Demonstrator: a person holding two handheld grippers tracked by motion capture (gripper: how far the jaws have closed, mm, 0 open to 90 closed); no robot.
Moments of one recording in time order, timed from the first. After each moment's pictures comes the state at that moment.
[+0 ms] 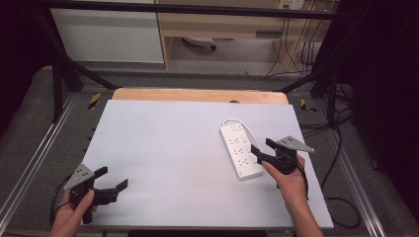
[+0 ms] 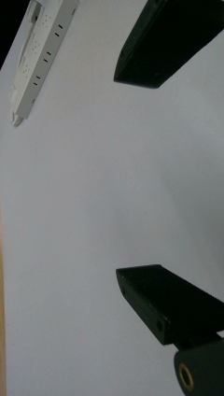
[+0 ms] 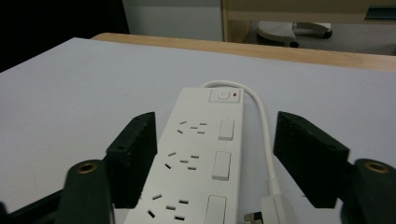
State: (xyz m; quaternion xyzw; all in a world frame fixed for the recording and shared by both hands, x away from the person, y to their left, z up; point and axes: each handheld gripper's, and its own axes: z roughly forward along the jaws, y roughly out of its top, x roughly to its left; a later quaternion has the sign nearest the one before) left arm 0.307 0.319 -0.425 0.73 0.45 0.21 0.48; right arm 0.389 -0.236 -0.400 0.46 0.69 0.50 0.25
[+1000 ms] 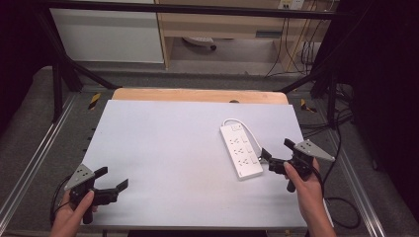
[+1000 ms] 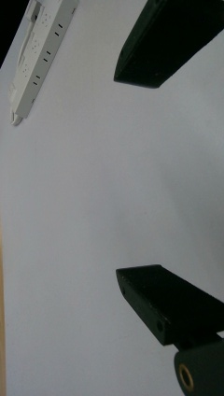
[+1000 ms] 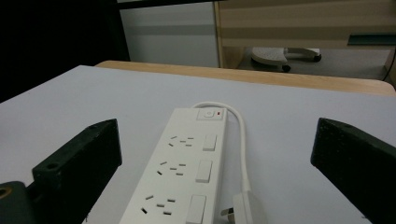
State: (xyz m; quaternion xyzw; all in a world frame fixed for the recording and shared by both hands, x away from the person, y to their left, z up) left arm 0.306 0.318 -0.425 0.73 0.45 0.21 0.48; right arm 0.365 -0.267 -0.387 0.45 0.66 0.54 0.27
